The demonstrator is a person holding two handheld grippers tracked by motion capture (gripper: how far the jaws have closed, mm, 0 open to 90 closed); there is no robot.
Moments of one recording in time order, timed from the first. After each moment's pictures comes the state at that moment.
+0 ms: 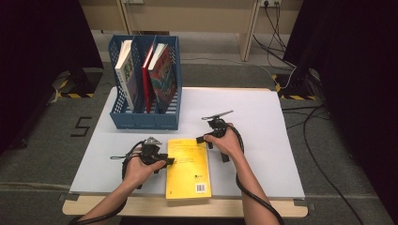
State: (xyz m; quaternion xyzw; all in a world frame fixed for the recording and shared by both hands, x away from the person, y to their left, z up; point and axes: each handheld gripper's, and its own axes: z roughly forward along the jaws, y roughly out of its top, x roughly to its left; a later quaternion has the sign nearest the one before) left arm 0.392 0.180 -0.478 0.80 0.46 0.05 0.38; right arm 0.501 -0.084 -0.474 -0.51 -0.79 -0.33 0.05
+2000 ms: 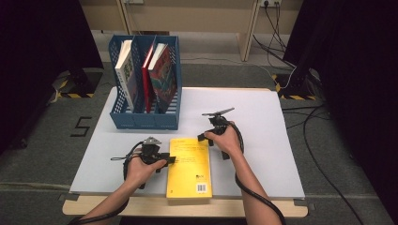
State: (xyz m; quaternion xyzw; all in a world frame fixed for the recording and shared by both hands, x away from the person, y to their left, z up) left arm 0.393 0.179 -0.483 0.78 0.47 0.05 0.40; right arm 0.509 -0.087 -0.469 -0.54 -0.78 -0.31 0.05
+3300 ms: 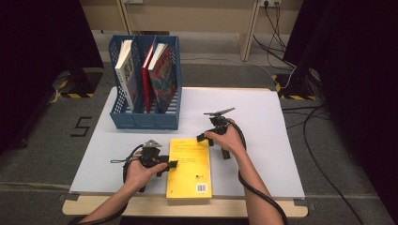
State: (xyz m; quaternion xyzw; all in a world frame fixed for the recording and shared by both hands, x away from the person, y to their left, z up) left arm 0.385 0.179 -0.487 0.78 0.46 0.03 0.41; right arm 0.512 -0.090 -0.470 -0.53 -0.78 -0.32 0.08
